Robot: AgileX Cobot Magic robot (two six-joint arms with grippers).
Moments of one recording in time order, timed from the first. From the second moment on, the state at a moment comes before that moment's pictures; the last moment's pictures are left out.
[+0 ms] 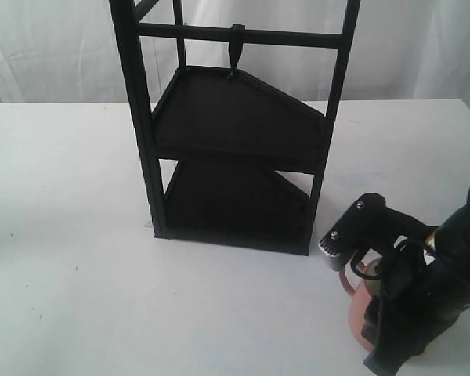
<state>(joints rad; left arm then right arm) -0.05 0.00 0.02 -0.13 0.23 0.11 0.50 1.31 -0.66 0.08 0.73 -0.46</state>
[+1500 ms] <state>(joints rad) -0.05 0.00 0.02 -0.13 0.23 0.11 0.50 0.49 -0.57 0.36 0.49 -0.31</state>
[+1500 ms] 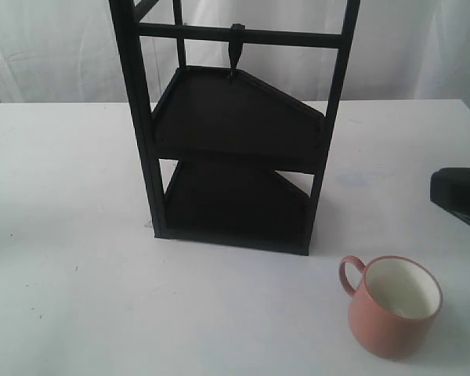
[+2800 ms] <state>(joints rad) -0.05 0.00 0.02 -0.13 0.23 0.11 0.50 0.48 -0.51 0.35 0.45 -0.29</state>
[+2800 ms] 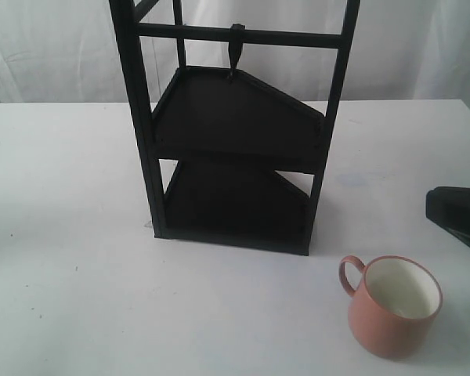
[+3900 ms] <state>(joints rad) -0.05 0.00 0.02 -0.13 0.23 0.11 0.46 0.07 -0.01 0.06 0.16 0.09</state>
